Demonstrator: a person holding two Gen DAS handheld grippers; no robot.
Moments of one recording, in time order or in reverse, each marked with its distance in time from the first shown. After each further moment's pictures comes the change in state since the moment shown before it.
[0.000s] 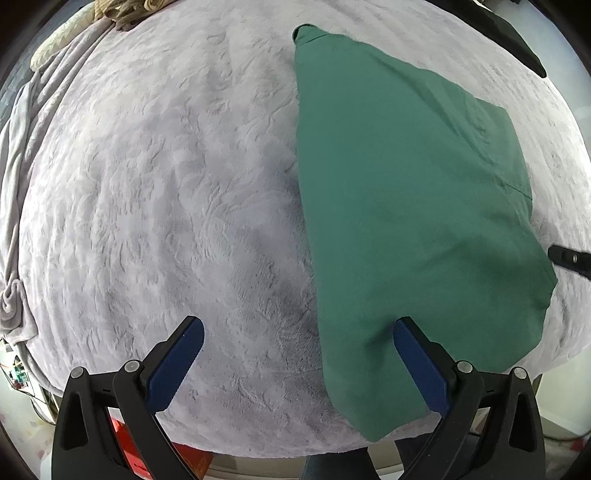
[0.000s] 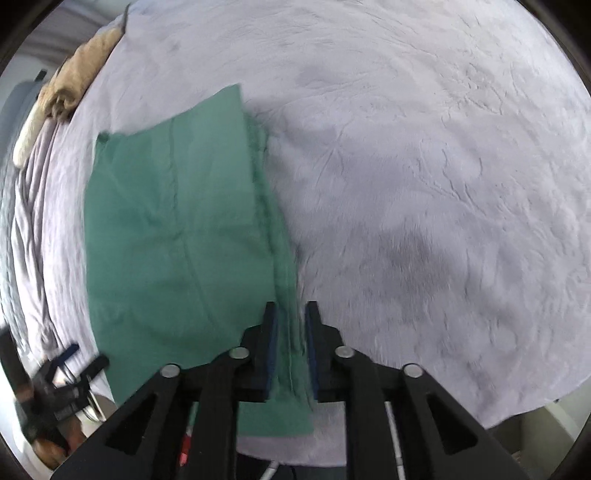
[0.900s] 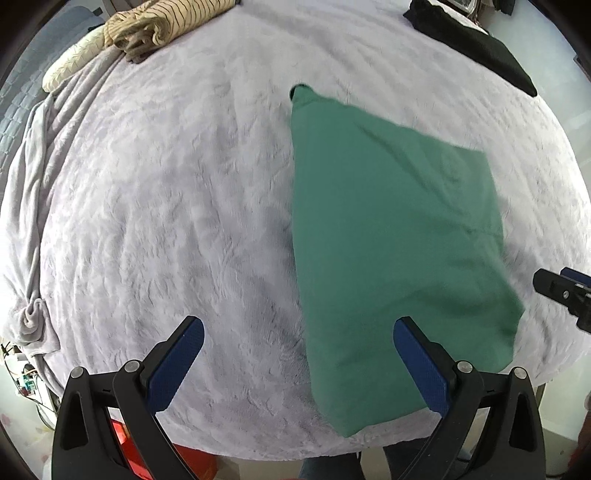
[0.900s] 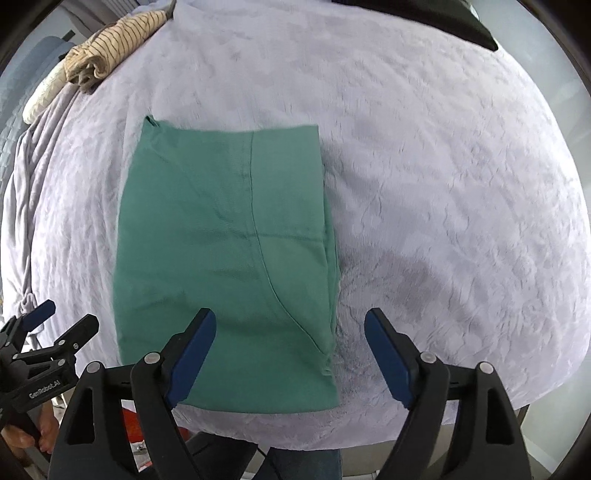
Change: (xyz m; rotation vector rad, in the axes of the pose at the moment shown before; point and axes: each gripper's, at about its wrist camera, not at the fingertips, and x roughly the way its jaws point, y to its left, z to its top) left arm -0.056 -0.019 0.014 -0.002 -0.096 0.021; right arm -0.049 0.076 -0.002 -0.121 -0.097 -0.121
